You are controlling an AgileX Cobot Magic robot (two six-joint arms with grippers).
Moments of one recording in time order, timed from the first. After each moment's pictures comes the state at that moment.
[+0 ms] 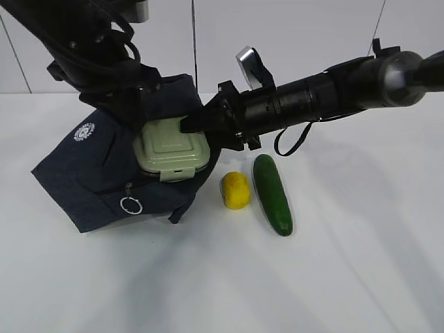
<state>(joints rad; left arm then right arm) -0.45 1.81 -1.59 -0.19 1.11 0.05 0.26 2.28 -1.65 1.46 1.14 -0.88</state>
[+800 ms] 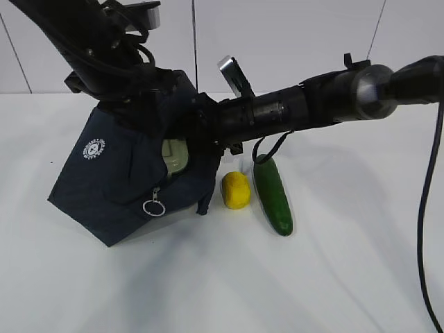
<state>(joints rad) -0.45 1.85 -1.59 -0.28 1.09 0.05 0.33 2.32 -1.65 1.56 0.97 -0.96</state>
